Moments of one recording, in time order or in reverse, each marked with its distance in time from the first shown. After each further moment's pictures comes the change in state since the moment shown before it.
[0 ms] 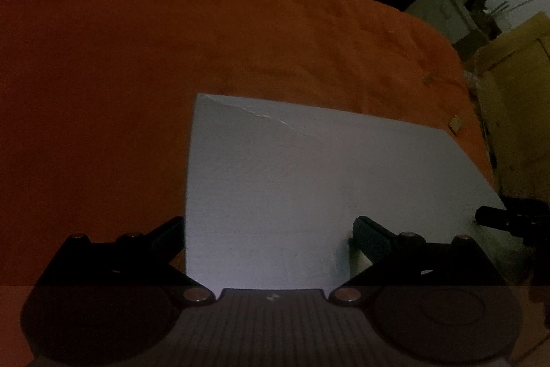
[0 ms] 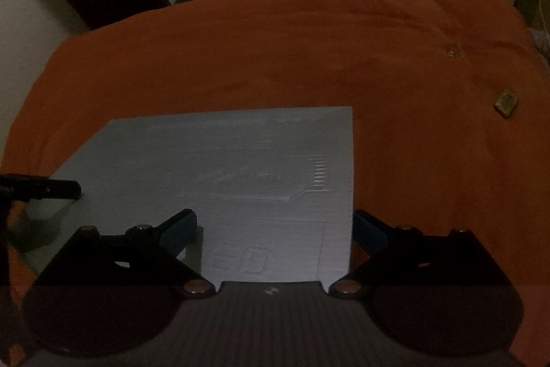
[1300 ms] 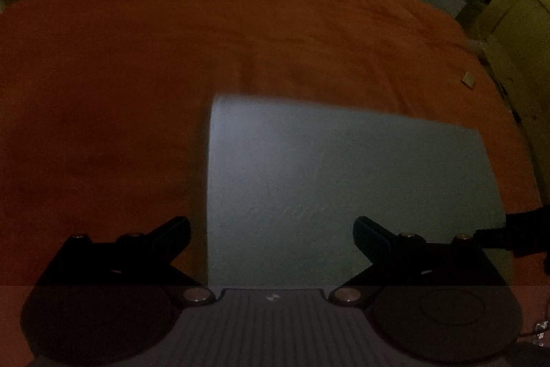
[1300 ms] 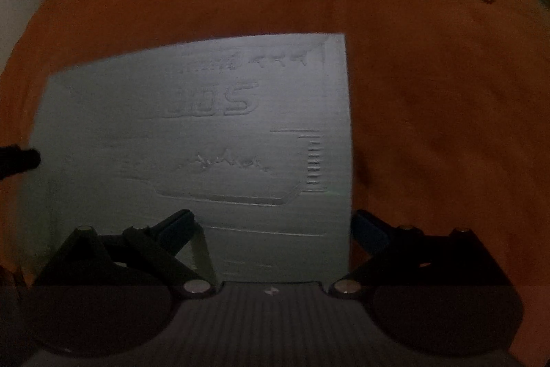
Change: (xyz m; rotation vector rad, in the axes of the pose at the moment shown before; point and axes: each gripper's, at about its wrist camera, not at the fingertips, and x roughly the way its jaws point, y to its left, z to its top) left arm -0.007 -0.021 -0.091 0.120 -0.111 0.157; right arm 0.013 -0.002 -0.118 0.067 0.145 -0.055
